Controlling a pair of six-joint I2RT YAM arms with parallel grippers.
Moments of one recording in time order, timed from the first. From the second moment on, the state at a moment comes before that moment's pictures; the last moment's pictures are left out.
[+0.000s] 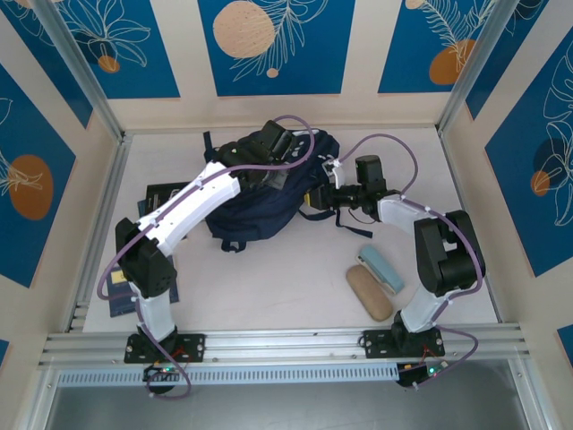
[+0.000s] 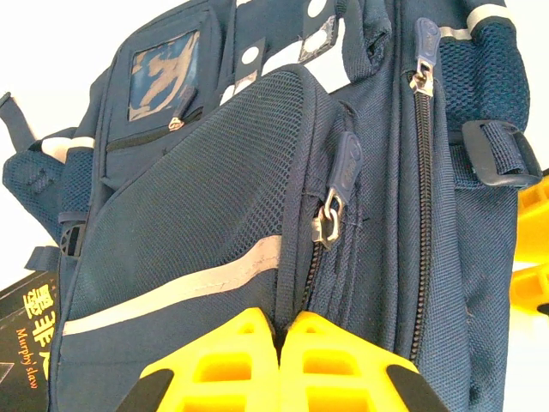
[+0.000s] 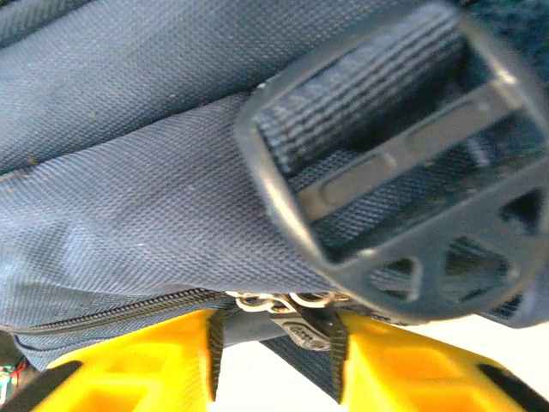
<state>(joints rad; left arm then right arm) -0.73 1.84 1.89 -0.96 -0.31 -0.21 0.25 1.69 0.96 0.05 -0.88 0.13</state>
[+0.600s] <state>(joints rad) -0.73 1.84 1.89 -0.96 -0.31 -0.21 0.27 1.68 0.93 0.06 -0.85 0.14</state>
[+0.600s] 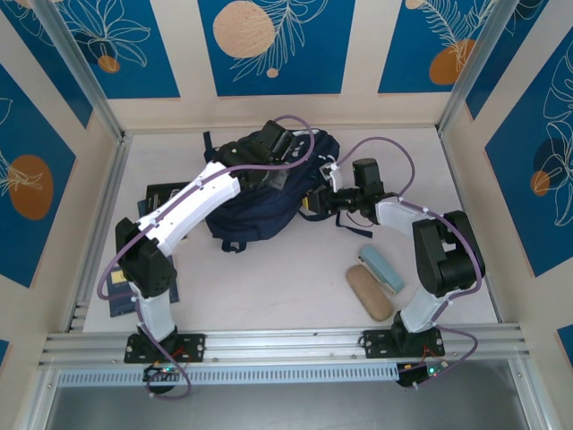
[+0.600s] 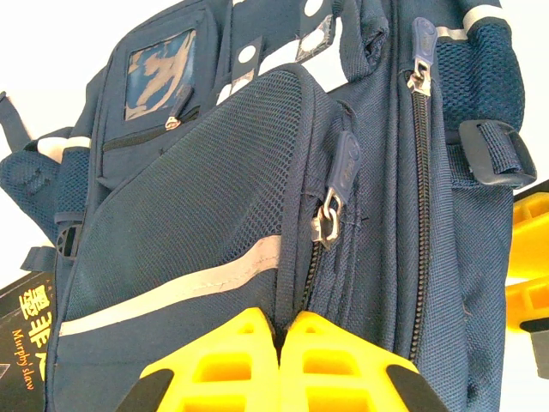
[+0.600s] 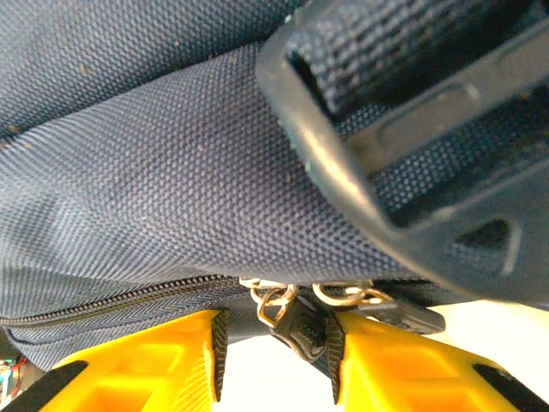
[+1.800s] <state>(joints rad) -0.69 1.95 1.89 -0.83 0.04 -0.36 0.47 1.27 0.67 -0.03 -0.51 0.33</state>
